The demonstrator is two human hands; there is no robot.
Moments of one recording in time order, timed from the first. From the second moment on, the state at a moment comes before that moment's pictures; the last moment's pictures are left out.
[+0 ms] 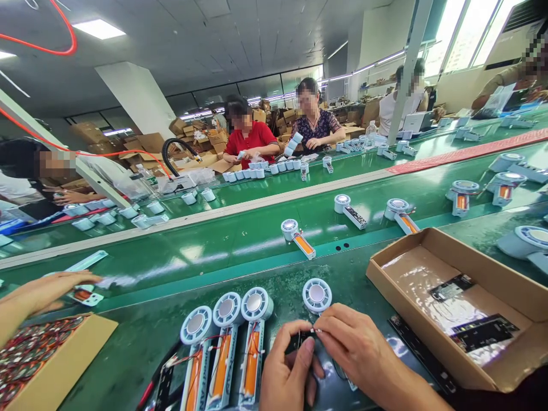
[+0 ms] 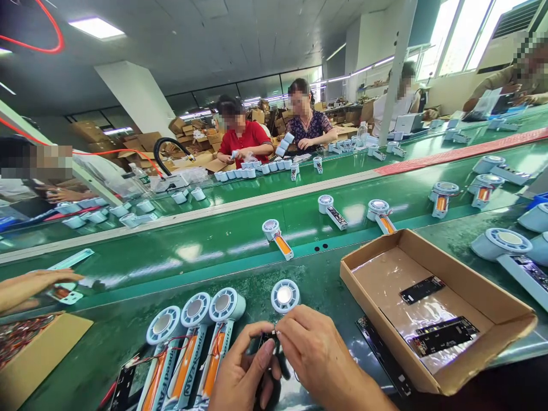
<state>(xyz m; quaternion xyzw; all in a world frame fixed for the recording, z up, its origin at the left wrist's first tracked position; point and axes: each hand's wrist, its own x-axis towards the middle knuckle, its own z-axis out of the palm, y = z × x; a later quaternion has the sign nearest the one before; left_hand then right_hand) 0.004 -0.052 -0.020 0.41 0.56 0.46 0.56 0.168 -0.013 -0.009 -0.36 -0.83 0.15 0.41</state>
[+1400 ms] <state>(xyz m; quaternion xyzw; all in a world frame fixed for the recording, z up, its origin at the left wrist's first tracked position) 0.023 -0.067 -0.037 0.50 0.57 0.52 0.38 0.165 -0.017 -0.019 -0.30 -0.91 0.09 0.27</state>
